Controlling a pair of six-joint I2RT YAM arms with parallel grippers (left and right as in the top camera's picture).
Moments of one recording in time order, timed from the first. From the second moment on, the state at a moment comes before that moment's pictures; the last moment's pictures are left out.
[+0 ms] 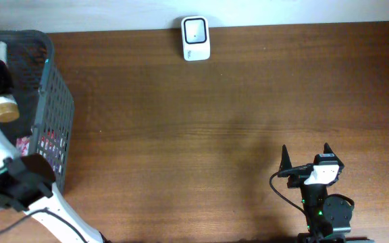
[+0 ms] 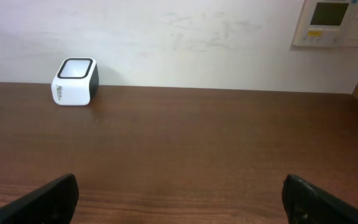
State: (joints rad) left arm 0.52 2.19 2.64 -1.69 0.03 0.13; right arm 0.01 0.01 0.01 -0.08 0.02 -0.03
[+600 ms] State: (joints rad) left arm 0.23 1.86 2.73 -1.51 0.75 -0.02; right arm 0.01 0.01 0.01 -0.08 0.02 -0.03
